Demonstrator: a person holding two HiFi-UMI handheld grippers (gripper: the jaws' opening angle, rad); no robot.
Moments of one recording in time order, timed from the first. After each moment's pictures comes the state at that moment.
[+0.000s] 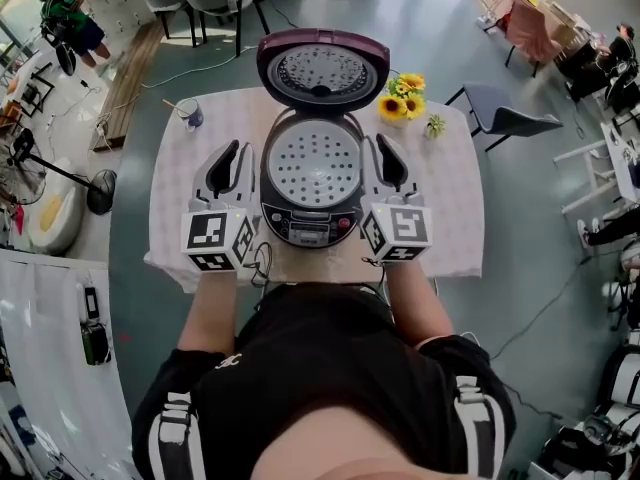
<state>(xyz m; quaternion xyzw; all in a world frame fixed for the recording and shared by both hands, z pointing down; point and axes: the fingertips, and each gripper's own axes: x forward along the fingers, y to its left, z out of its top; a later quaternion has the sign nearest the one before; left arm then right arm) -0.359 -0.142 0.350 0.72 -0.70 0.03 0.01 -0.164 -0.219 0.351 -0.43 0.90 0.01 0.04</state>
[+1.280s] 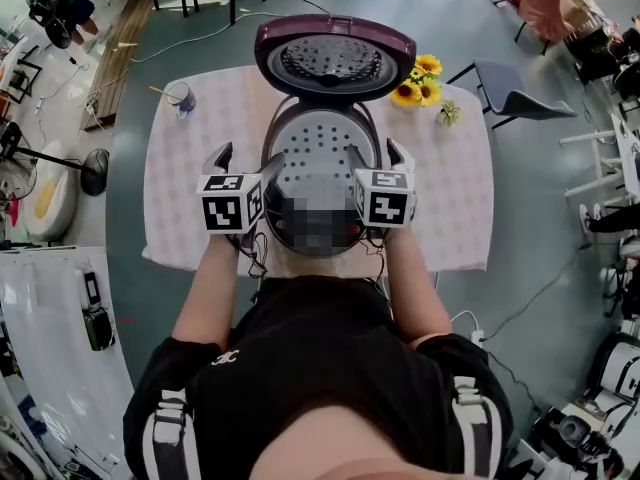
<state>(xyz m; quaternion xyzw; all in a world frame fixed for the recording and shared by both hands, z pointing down) -0.387 -0.210 0.489 0.70 -0.65 0.18 0.25 -0.192 -0.291 0.494 -0.46 0.84 -0.12 -0.26</state>
